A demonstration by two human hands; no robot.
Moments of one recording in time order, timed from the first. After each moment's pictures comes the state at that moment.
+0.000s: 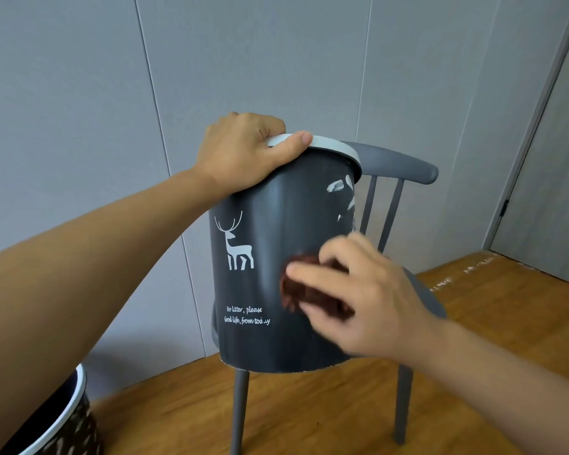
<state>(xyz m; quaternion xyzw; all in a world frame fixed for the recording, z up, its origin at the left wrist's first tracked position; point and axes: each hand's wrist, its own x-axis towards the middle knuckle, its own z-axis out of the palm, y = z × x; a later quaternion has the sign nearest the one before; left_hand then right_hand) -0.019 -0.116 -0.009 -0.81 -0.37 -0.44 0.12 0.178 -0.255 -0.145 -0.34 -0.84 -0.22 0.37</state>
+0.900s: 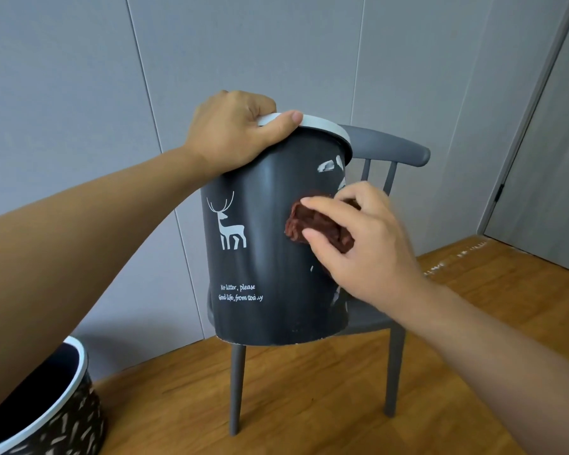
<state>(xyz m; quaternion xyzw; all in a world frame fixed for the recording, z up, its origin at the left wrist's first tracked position) -0.017 -0.124 -0.007 -0.81 -0.38 -0.43 0.11 0.180 -0.248 -0.131 -0.43 -0.74 -0.19 0.48</state>
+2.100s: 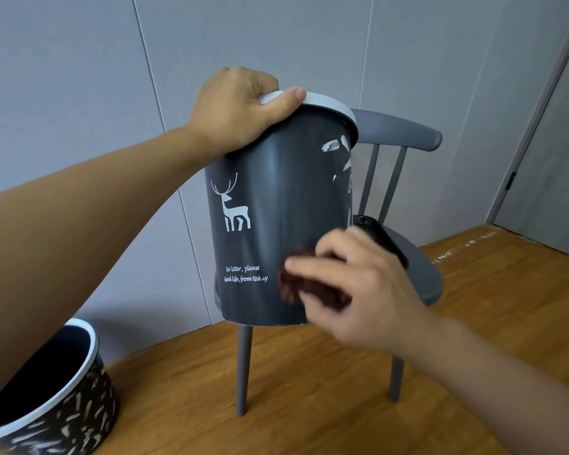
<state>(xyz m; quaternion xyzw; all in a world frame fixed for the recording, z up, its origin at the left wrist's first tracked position) -0.021 -0.120 -0.007 -0.81 -0.39 -0.43 0.08 0.170 -0.285 -0.169 -0.38 -0.83 -0.14 0.39</state>
